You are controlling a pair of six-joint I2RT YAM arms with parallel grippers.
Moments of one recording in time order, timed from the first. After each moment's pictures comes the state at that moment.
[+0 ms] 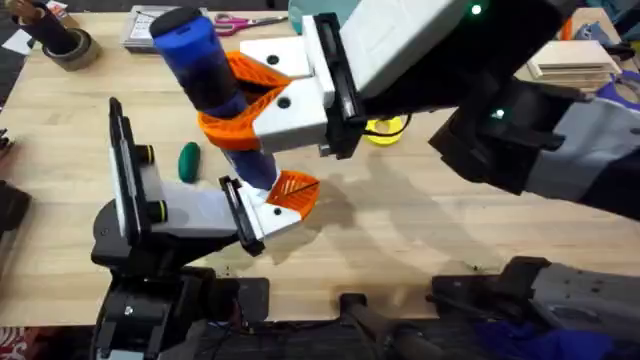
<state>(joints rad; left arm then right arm) -0.08 0.01 0.01 -0.11 1.05 0.01 0.78 1.34 0.89 0.59 -0.95 0.05</state>
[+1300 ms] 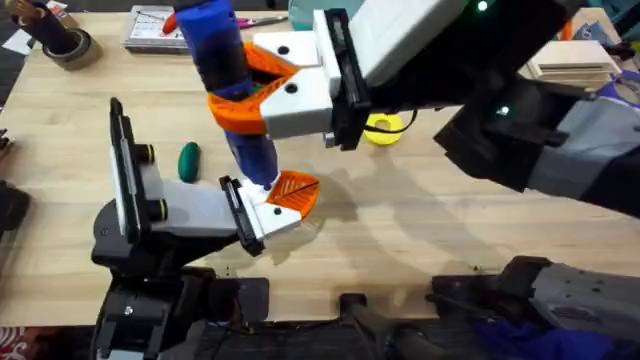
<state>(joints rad) -0.08 0.01 0.01 -0.11 1.05 0.00 0.75 1.33 0.88 0.59 -0.92 0.10</state>
